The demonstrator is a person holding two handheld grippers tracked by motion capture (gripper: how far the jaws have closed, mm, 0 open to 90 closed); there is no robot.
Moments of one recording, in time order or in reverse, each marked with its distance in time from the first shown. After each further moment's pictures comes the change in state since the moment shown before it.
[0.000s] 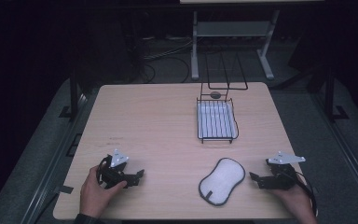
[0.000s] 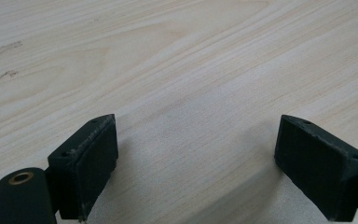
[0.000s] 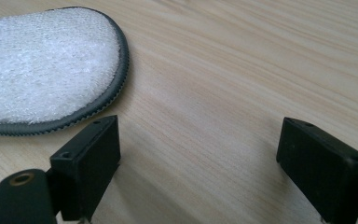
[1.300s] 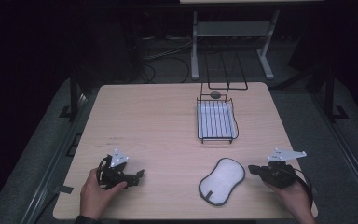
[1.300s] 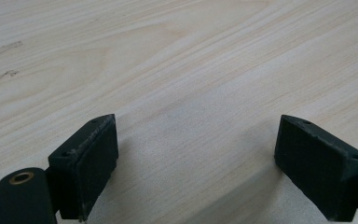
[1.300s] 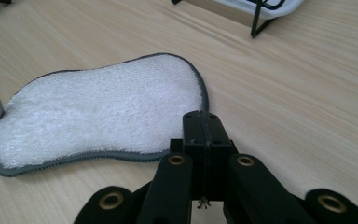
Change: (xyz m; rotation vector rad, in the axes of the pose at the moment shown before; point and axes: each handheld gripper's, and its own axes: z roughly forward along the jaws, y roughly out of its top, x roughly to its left) left arm 0.000 0.000 0.000 0.000 0.001 0.001; right arm 0.018 0.027 -0.019 -0.012 0.187 0.007
